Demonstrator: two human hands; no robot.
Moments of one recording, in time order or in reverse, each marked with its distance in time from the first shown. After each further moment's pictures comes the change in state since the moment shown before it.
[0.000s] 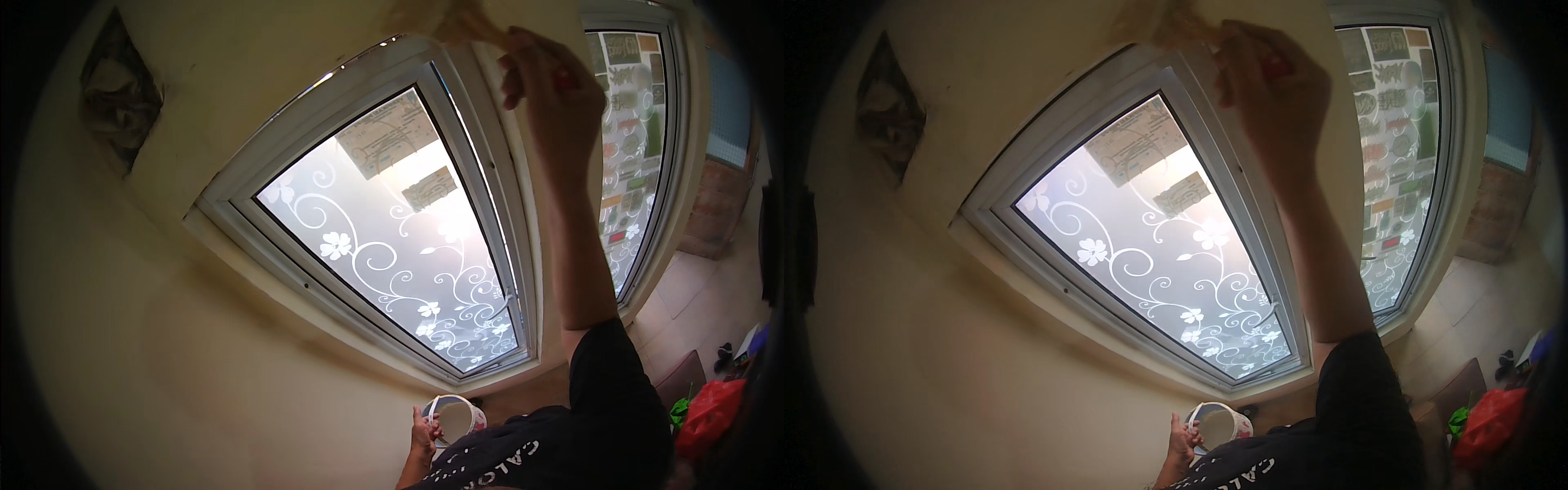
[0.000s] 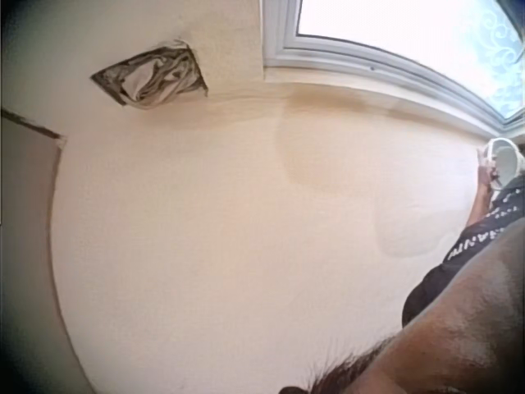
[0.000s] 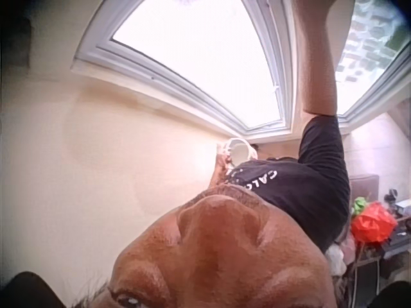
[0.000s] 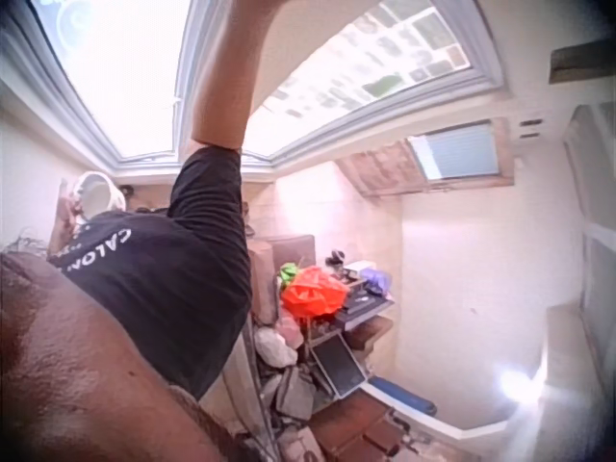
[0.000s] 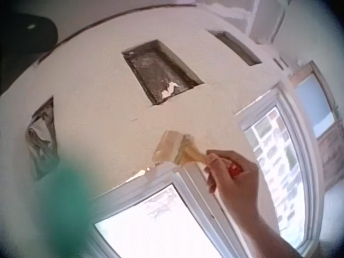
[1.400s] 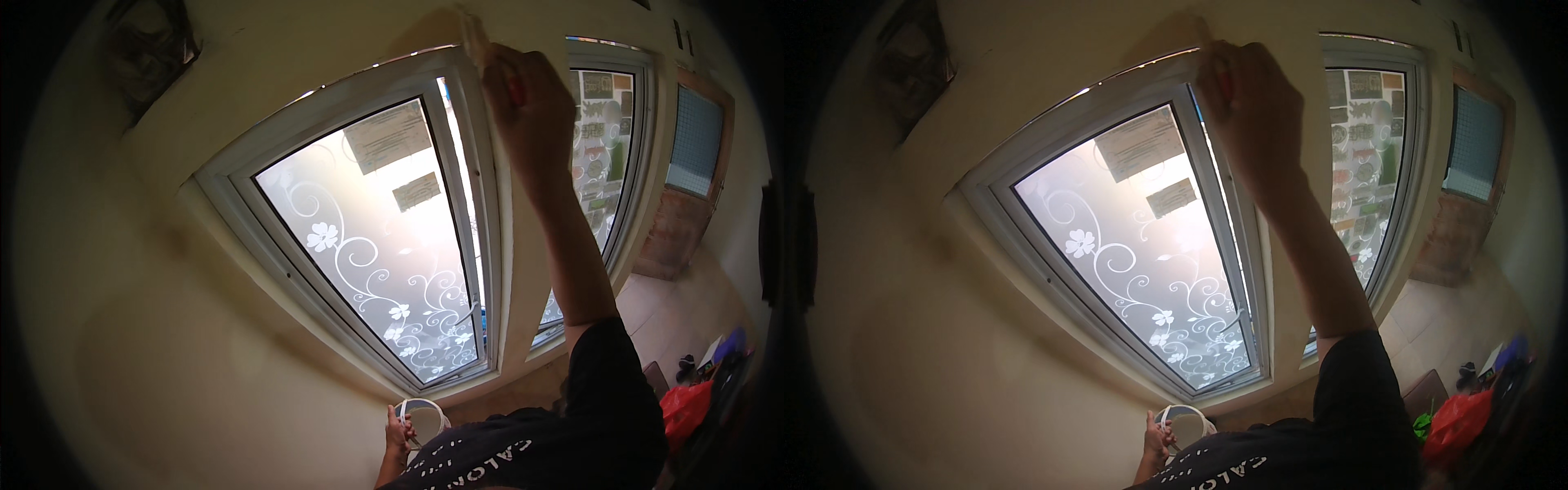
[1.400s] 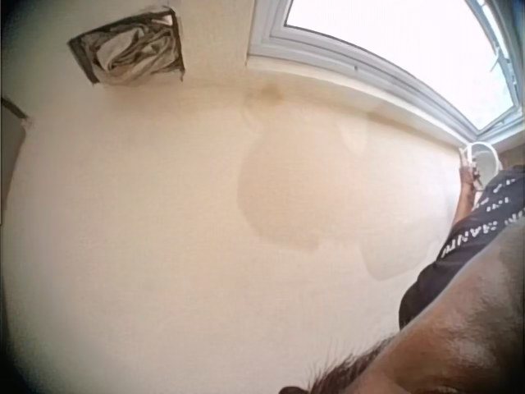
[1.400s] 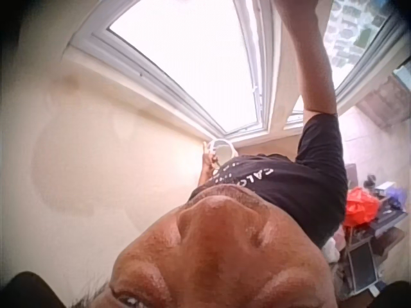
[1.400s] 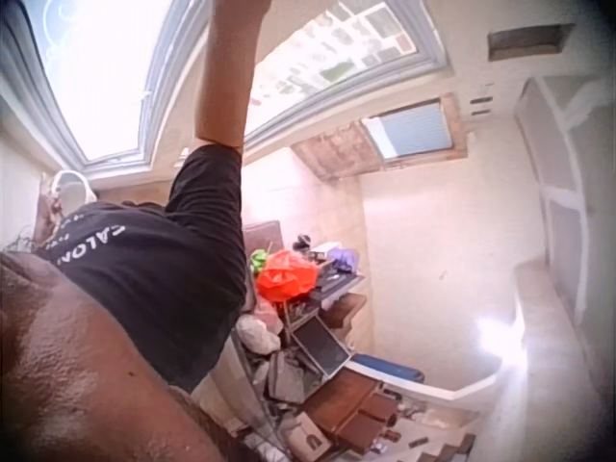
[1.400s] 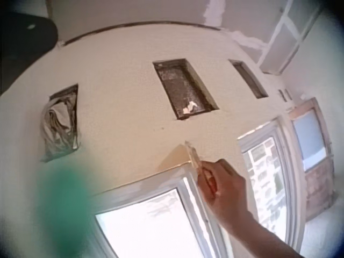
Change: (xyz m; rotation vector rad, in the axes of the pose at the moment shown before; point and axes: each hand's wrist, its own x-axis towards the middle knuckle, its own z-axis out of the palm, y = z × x) left_hand 0.014 -0.010 -0.017 0.004 -0.044 0.028; right_hand -0.008 -0.042 0.026 -0.810 -0.153 -0.771
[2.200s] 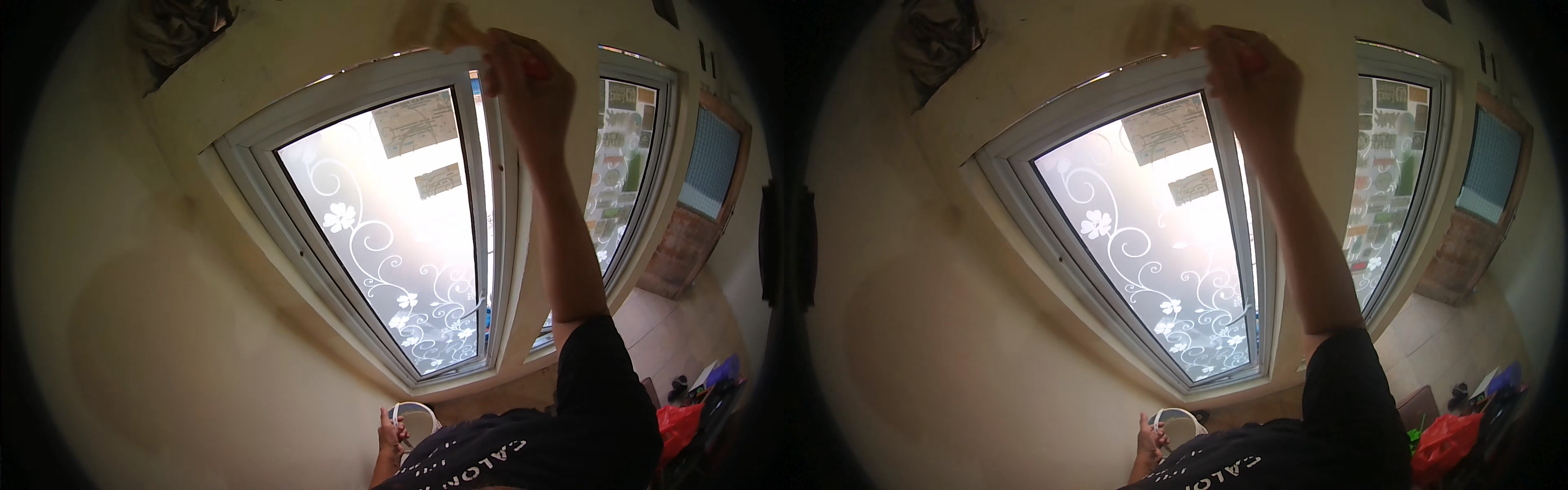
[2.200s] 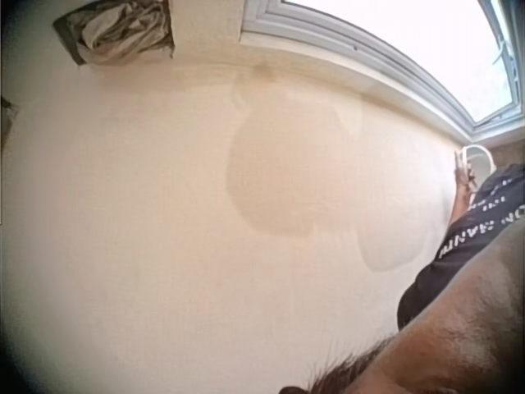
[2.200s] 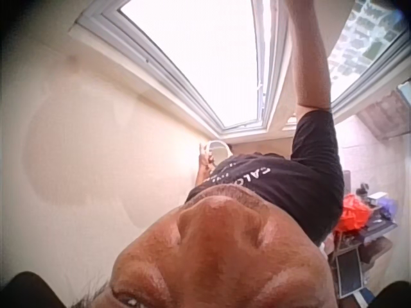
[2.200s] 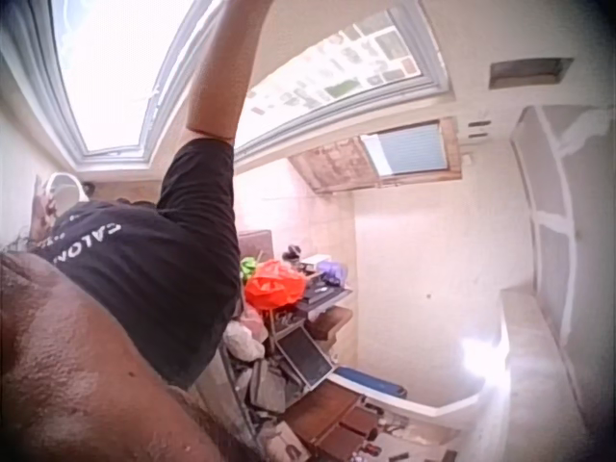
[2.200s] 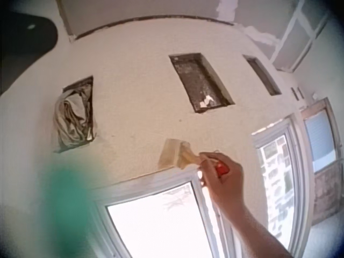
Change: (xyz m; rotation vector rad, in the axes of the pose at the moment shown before) left_hand -0.022 -0.015 -0.015 -0.099 0.137 -0.035; right_hand -0.001 -0.018 0.037 0.790 -0.060 0.587
